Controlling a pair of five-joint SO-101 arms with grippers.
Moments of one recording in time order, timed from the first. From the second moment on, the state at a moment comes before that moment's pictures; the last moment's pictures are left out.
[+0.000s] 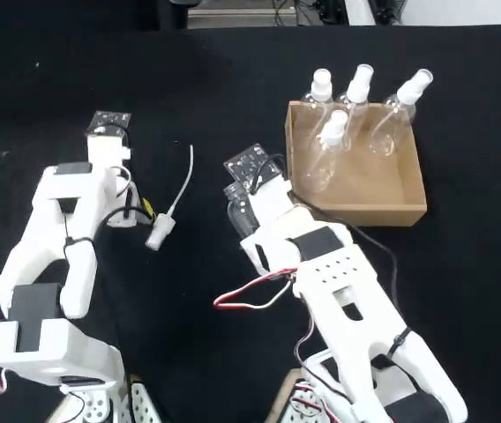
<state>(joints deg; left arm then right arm) -9.8 0.4 27.5 54.5 -12.5 -21.4 -33.9 57.5 49.5 12.8</state>
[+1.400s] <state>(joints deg) -14.4 11.7 12.0 63.0 -8.0 -21.4 -33.9 57.5 49.4 12.8</state>
